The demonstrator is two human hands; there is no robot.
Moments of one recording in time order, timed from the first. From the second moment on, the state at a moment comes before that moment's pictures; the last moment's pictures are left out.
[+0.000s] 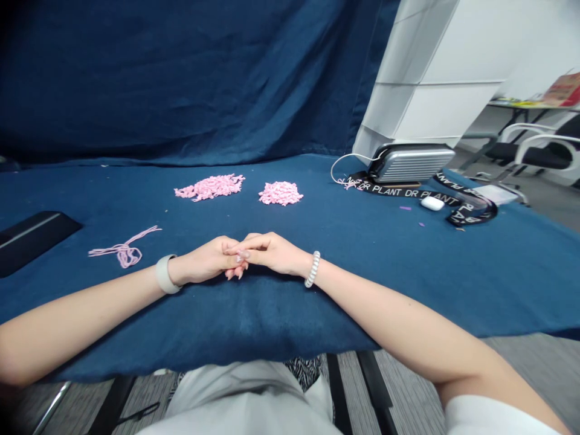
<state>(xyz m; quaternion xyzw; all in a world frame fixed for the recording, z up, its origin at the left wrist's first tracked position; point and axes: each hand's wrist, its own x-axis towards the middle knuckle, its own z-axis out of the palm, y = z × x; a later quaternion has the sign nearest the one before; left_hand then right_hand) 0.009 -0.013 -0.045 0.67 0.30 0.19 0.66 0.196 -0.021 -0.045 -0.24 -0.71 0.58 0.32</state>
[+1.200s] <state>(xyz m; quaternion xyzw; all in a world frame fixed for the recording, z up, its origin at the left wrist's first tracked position) 0.020 -0.027 -0.054 0.63 0.39 0.35 0.57 0.187 -0.015 -0.058 -0.32 -0.47 0.67 0.47</state>
